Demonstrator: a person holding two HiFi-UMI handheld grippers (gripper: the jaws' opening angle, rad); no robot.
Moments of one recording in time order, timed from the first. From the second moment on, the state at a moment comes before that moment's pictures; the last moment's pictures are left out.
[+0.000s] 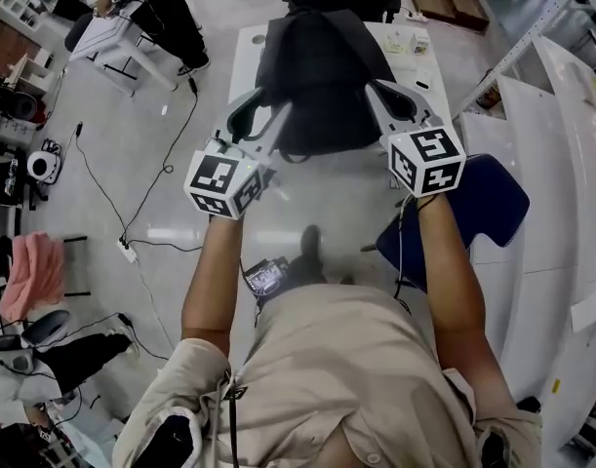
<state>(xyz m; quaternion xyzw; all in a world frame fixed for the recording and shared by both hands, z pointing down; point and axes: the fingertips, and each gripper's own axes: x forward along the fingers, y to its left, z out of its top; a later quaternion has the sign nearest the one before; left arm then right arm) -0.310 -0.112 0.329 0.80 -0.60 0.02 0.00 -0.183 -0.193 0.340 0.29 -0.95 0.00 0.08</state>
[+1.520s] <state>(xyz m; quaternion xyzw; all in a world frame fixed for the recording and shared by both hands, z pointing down) -0.185 0.063 0.250 0.80 -0.60 0.02 -0.09 -0.097 0.018 0.280 0.17 -0.98 -0.07 0.07</state>
